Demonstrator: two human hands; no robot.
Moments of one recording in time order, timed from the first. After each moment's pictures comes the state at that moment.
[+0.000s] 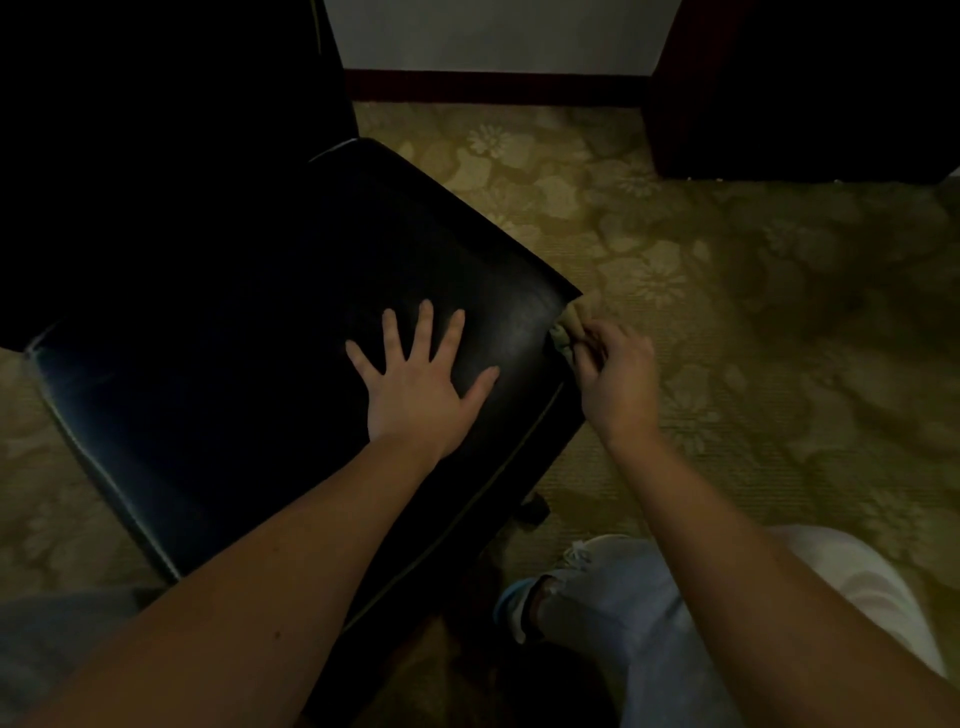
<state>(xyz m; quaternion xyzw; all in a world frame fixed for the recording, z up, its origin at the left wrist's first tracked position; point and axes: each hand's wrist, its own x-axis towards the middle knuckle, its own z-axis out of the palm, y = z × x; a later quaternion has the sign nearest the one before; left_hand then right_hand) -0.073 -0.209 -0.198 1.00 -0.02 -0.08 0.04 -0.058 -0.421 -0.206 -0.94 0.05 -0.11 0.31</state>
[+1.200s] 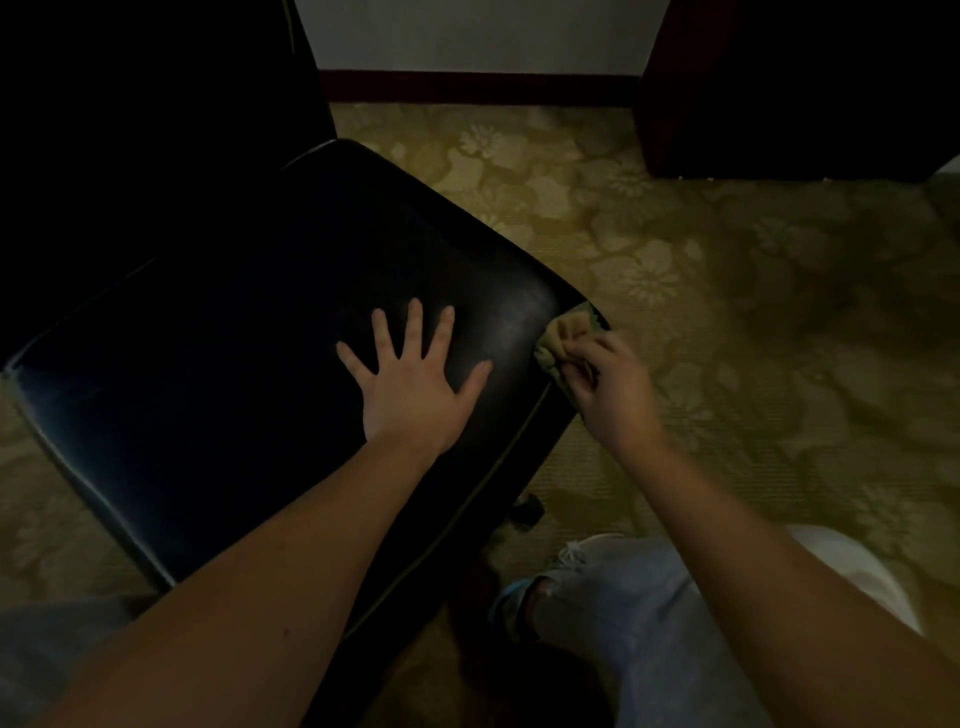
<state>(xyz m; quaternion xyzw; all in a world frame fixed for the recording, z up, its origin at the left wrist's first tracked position) -0.067 -0.215 -0.200 1.00 0.01 -0.07 0.04 -0.065 -0.436 -0.208 -0.94 -0.05 -0.08 0.34</state>
